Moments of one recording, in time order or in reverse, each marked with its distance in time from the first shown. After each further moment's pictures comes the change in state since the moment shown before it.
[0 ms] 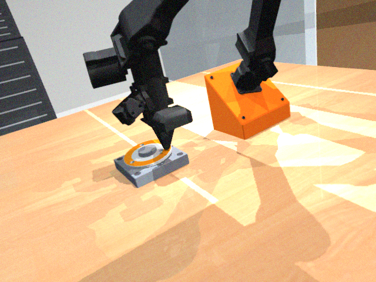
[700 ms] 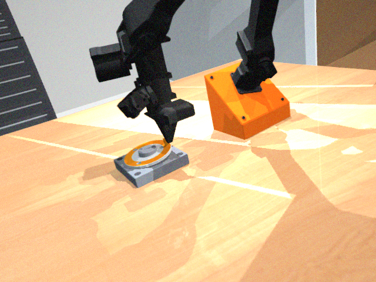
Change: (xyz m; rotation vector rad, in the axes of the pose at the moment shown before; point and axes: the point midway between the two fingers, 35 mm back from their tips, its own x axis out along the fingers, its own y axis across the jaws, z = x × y) arm -0.003 -0.021 -0.017 0.001 -0.001 -0.001
